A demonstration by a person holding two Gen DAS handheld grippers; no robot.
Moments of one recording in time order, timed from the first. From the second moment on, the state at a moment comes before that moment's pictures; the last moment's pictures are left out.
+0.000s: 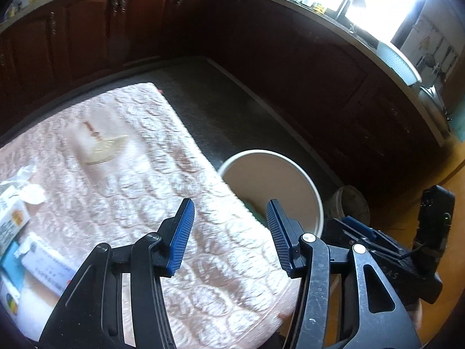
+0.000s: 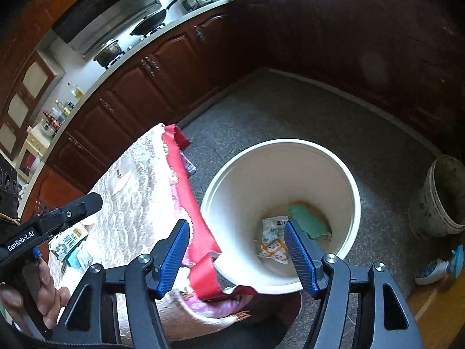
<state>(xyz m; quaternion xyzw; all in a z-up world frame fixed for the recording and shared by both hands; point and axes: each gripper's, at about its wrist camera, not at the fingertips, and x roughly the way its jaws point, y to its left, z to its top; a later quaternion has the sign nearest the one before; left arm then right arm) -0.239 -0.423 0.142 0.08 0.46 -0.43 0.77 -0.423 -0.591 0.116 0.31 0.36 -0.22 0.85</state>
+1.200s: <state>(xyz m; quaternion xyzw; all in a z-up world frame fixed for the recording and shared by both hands) -0.227 -0.242 0.181 0.06 0.38 -0.30 0.87 -0.338 -0.434 0.167 0.21 0.36 -0.10 0.90</state>
